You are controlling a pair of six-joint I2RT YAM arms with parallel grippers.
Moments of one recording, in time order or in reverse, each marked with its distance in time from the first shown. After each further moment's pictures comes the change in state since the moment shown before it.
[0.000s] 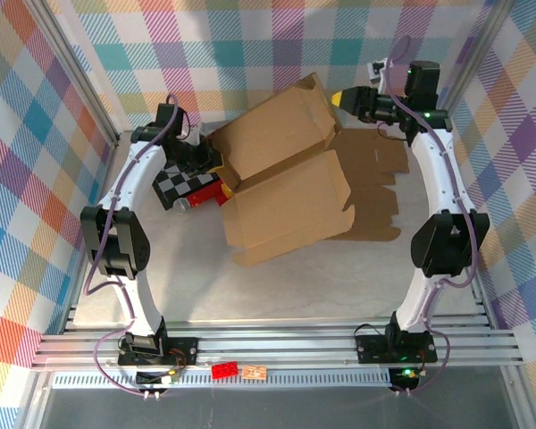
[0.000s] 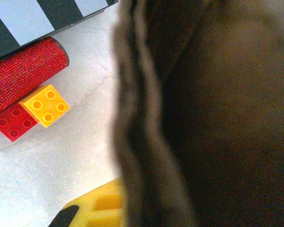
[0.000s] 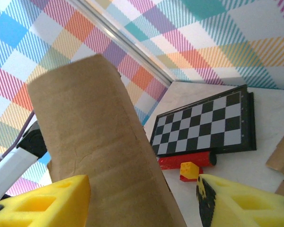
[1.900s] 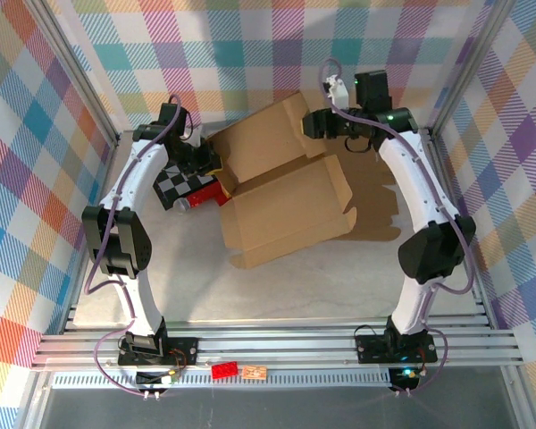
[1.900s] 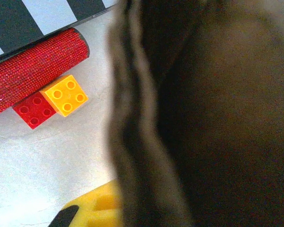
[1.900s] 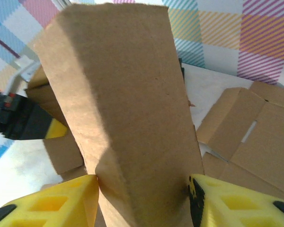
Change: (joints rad) left arm -0.018 0.009 0.033 -0.072 -0.088 0.000; right arm 0.259 -0.025 0.060 -0.320 0.601 -0.389
